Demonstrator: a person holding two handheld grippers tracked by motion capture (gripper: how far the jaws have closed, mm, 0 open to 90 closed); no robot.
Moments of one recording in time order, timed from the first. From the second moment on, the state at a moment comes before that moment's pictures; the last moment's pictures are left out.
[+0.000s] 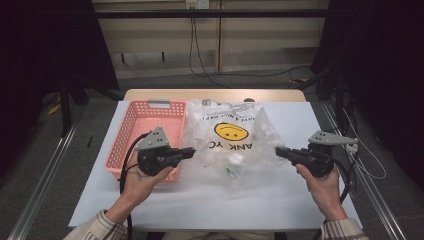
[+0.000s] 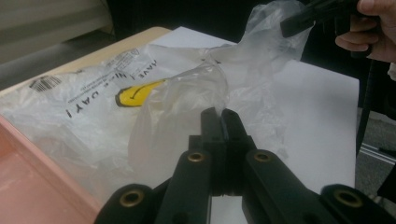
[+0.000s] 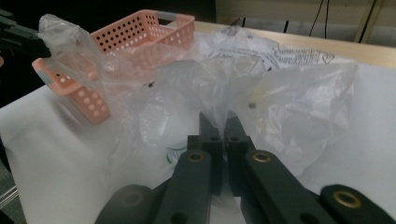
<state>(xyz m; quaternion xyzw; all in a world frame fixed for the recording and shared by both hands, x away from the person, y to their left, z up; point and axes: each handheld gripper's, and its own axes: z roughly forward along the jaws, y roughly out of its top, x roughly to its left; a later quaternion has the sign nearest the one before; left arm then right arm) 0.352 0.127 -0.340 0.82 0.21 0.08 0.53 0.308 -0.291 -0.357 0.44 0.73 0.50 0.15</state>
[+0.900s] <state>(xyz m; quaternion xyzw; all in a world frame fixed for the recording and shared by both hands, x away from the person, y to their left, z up) 0.375 0.138 -0.270 0.75 0.23 0.14 0.60 0.358 -0.292 -0.286 0.43 0.69 0.55 0.20</state>
